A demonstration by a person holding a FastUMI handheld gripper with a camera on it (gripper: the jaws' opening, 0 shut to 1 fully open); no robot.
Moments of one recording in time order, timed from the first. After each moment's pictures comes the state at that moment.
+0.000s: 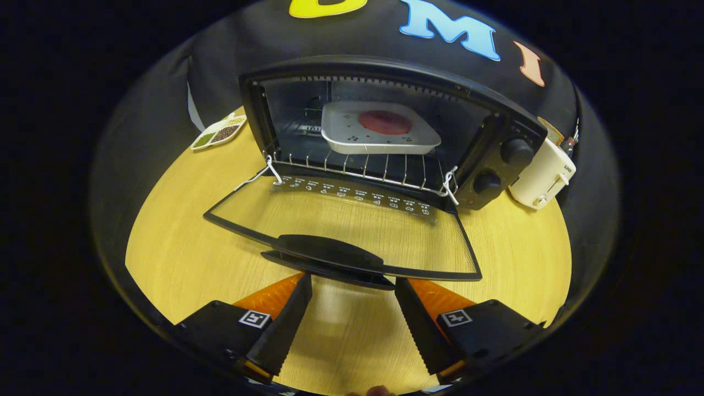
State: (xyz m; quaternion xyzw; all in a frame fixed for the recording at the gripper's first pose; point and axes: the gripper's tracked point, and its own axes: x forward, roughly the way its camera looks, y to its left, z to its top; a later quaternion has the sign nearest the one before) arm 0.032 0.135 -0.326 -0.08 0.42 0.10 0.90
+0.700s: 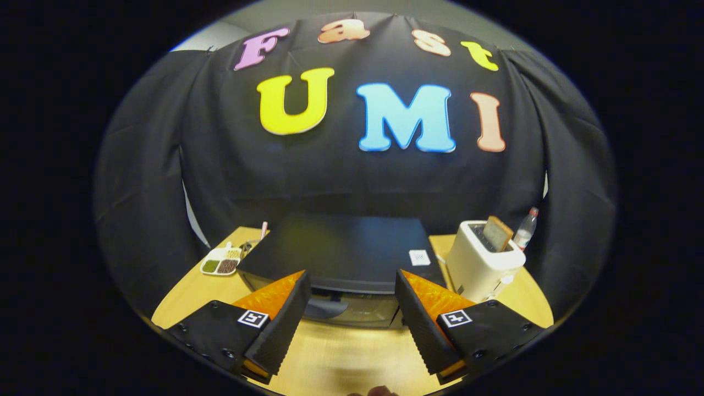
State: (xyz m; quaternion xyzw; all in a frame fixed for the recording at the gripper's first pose) arm 0.123 0.066 -0.086 -0.02 0.12 0.06 0.99
